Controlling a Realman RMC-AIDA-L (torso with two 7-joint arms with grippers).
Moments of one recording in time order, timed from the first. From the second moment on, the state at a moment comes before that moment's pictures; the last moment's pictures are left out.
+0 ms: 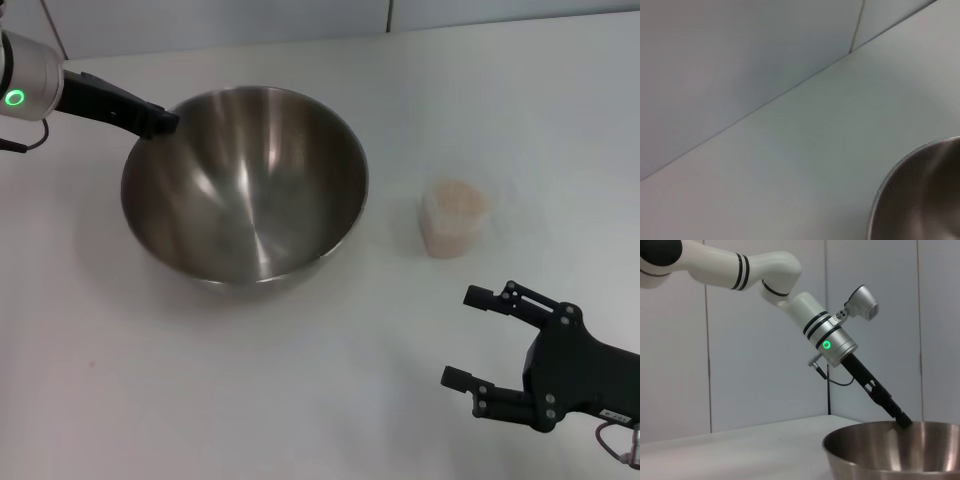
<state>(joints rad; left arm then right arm) -0.94 -2.06 0.82 0.74 2.61 1.16 -2.12 0.16 2.08 -0.72 -0.35 -1.74 -1.78 0.60</state>
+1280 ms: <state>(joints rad) -0.35 -2.06 0.87 1.14 1.92 1.46 -1.41 0.19 2.08 -0.12 -0.10 -1.74 -1.49 0.51</state>
